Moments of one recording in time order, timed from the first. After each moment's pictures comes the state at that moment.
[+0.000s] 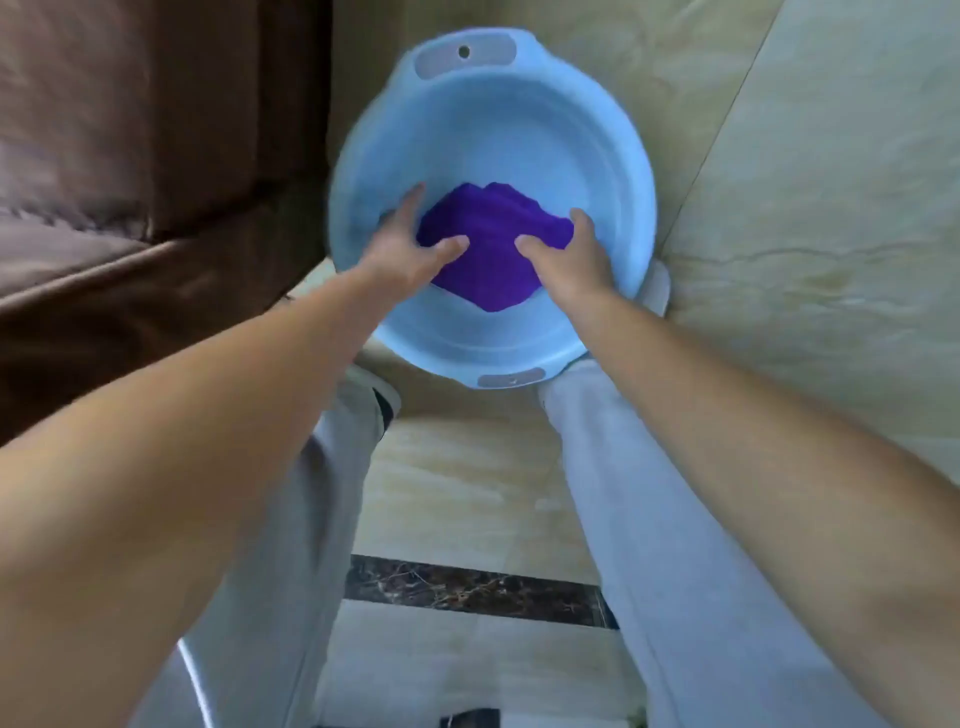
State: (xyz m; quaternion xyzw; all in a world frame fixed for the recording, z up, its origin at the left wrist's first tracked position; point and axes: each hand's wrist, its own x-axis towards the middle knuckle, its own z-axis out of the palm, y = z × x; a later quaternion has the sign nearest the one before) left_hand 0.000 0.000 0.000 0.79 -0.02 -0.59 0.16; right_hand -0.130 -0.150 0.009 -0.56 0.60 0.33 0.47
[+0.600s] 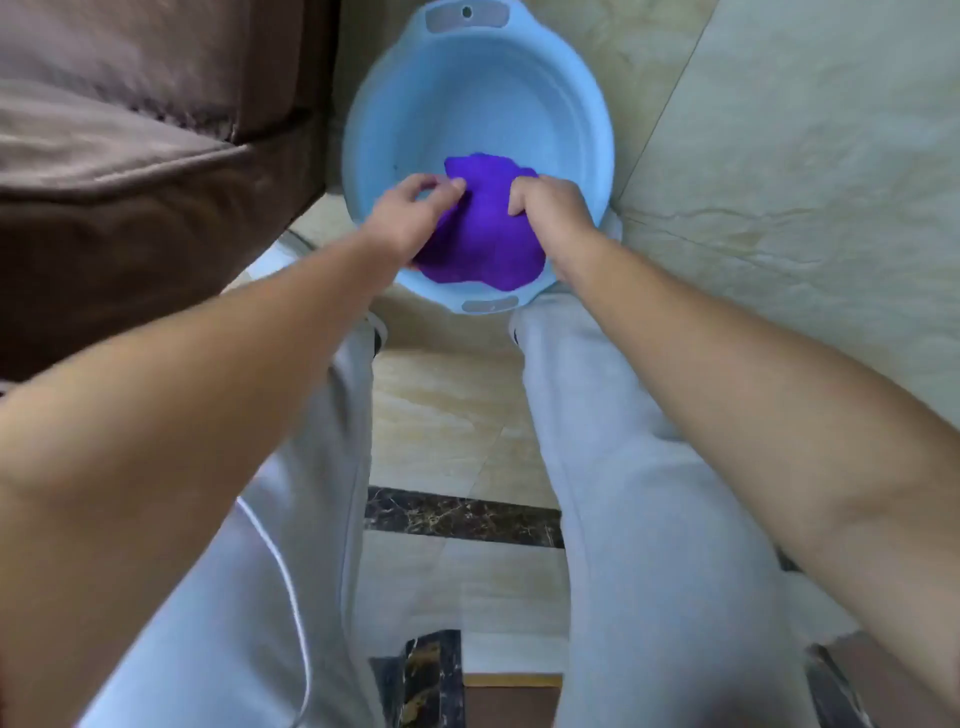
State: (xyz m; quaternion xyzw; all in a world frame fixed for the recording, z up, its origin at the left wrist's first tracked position) left_hand -0.012 -0.004 0.111 0.72 0.17 -0.61 0.29; right_hand -0.091 -0.148 0.131 -0.51 0.62 0.33 0.50
